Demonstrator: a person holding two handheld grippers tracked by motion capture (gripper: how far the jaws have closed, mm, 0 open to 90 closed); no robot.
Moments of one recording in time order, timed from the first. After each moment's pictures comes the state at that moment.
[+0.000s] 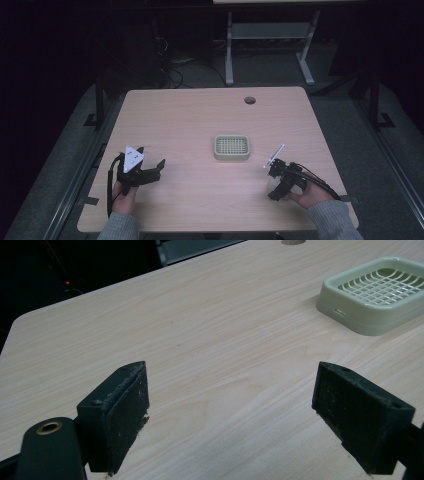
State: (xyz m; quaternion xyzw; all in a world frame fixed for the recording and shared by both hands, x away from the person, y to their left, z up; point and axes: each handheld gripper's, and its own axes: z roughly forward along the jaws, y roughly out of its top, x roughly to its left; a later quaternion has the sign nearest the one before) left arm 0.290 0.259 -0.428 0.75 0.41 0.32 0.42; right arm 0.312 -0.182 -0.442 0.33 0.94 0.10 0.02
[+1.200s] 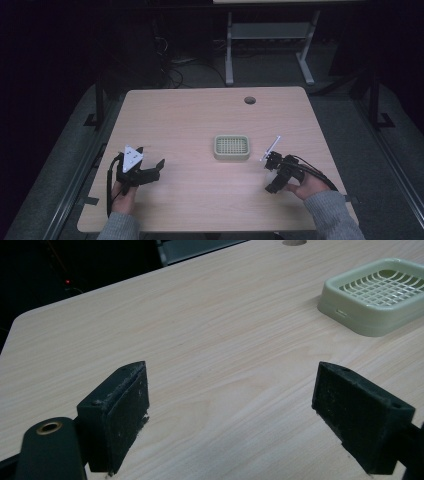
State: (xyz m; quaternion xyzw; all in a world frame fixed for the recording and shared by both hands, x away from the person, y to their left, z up) left arm 0.290 0.260 -0.427 0.75 0.41 0.32 0.42; right arm 0.327 -0.173 -0.423 0.30 0.95 0.10 0.01
